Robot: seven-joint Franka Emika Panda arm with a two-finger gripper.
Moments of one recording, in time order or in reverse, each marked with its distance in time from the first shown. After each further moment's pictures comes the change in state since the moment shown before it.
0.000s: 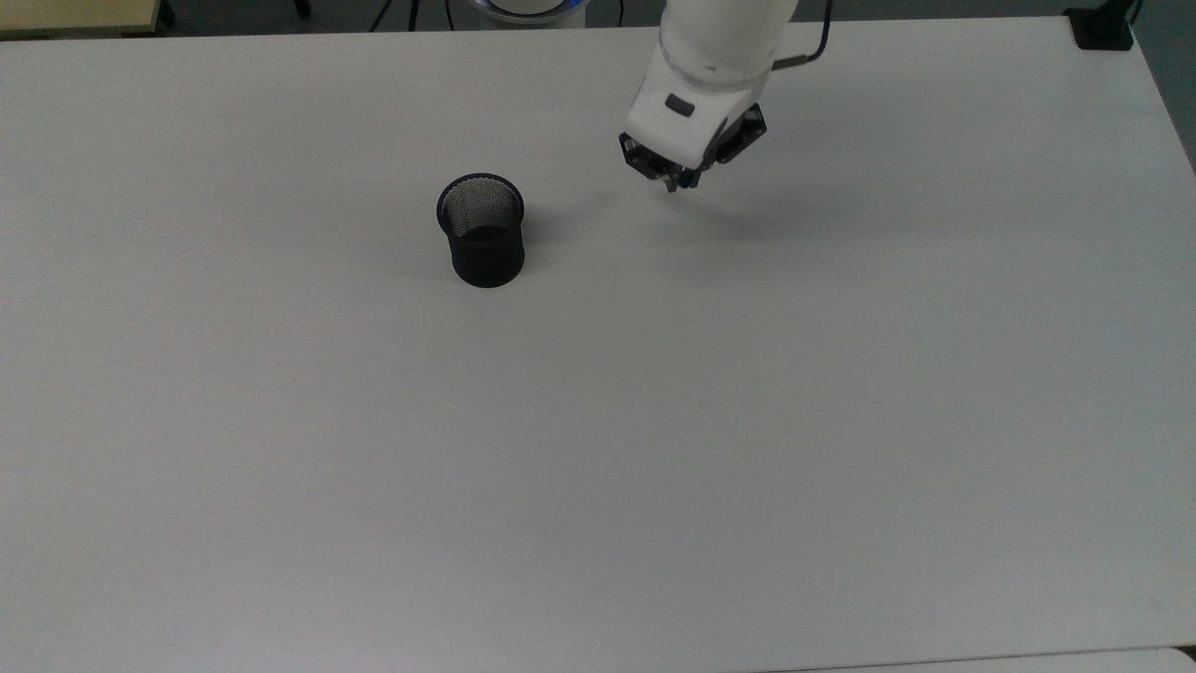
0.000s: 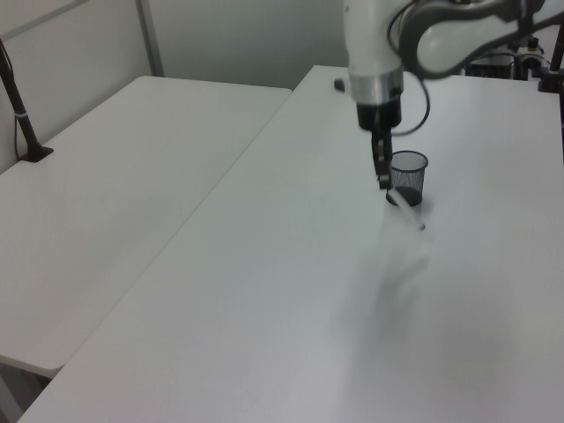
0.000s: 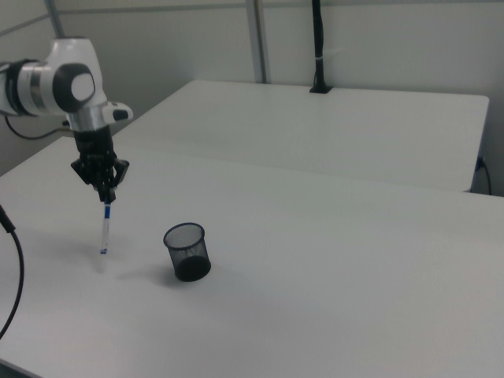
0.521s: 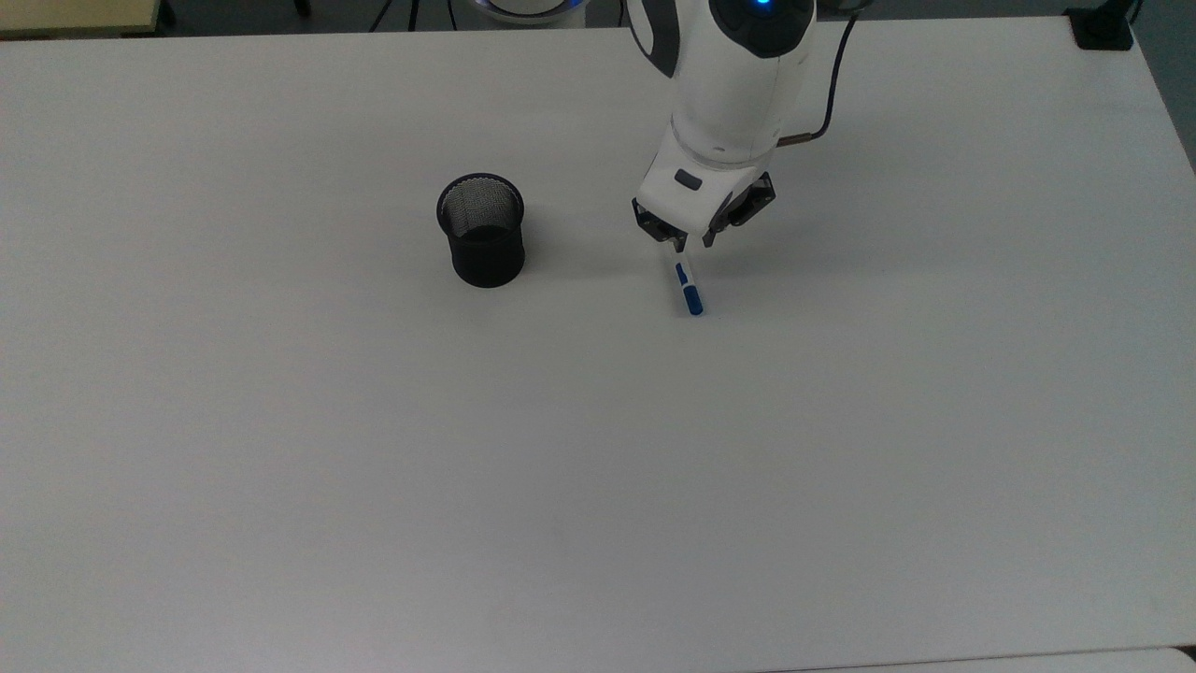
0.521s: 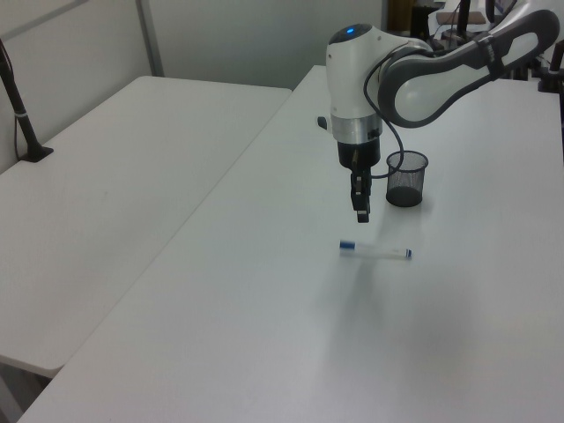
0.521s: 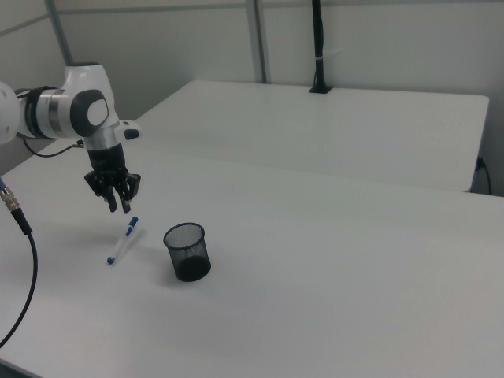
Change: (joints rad) arm 0.013 0.111 -0.006 0.002 -0.003 0.155 0.042
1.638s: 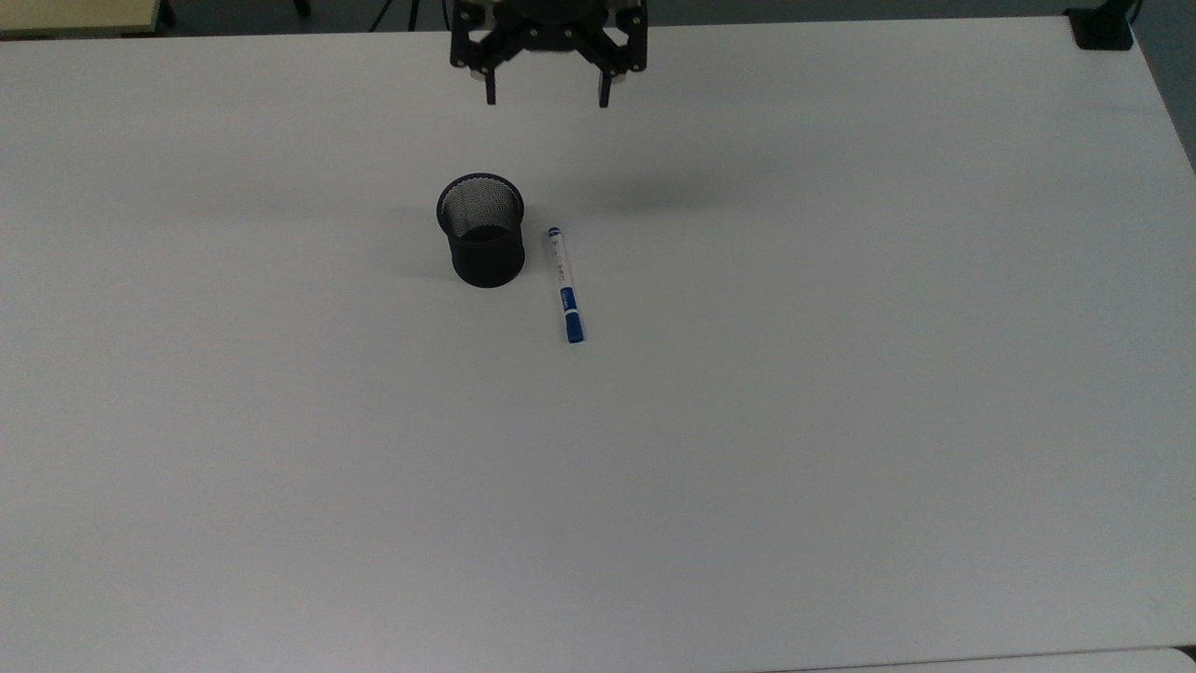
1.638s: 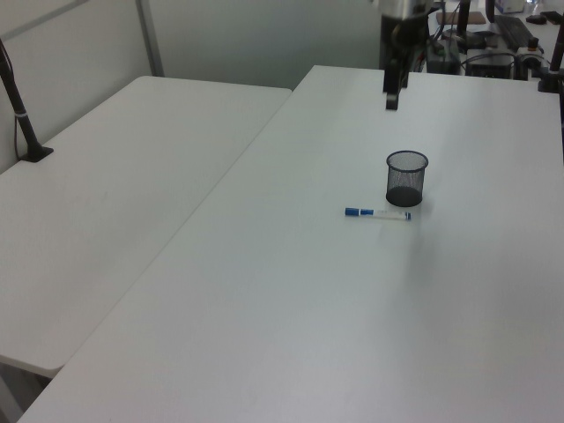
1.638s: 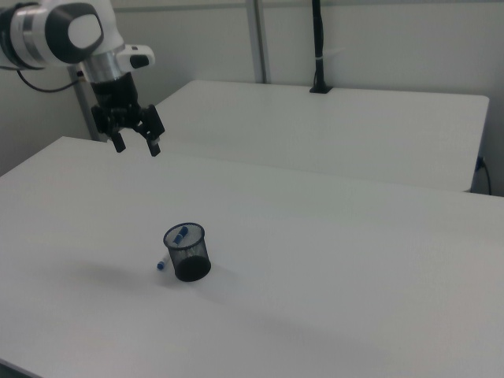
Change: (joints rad) arm -0.179 -0.327 -0.023 0.015 -0.064 -0.228 0.004
